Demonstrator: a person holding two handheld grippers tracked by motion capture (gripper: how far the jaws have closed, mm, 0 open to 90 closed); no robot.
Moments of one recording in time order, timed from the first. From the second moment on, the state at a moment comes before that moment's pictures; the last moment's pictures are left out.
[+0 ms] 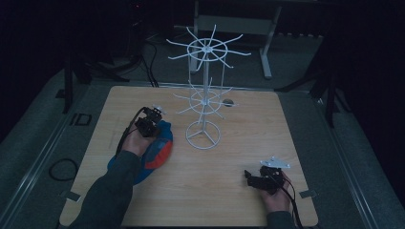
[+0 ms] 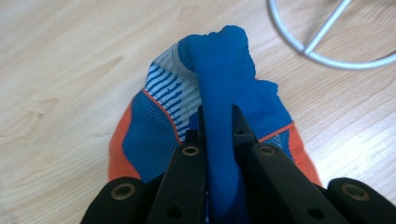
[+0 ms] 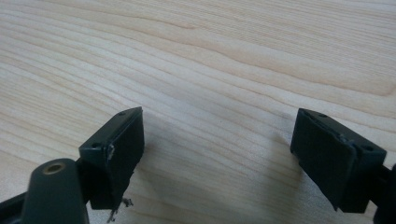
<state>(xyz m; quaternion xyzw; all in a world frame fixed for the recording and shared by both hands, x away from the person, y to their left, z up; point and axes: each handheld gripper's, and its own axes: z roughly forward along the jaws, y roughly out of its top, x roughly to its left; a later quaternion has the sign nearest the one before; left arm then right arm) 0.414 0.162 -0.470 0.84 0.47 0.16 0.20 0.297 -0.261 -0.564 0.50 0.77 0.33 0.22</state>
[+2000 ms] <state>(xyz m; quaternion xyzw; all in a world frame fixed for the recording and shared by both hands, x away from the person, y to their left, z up) 0.399 0.218 -0.340 0.74 0.44 0.26 0.44 0.297 -0.261 -0.564 0.50 0.77 0.33 0.22</state>
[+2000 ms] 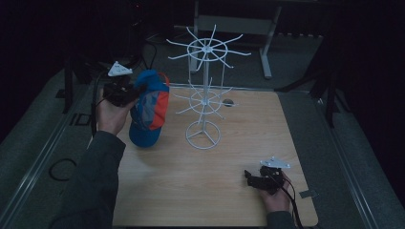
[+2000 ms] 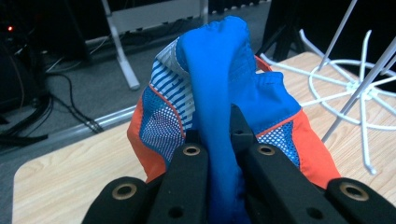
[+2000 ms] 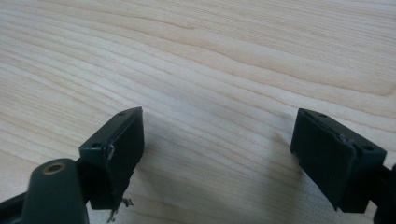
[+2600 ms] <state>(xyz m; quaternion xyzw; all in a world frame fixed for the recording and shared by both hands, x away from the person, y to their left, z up) 0.398 0.228 -0.311 0.73 0.40 0.26 0.48 0.297 -0.261 -0.564 0.50 0.77 0.33 0.22</state>
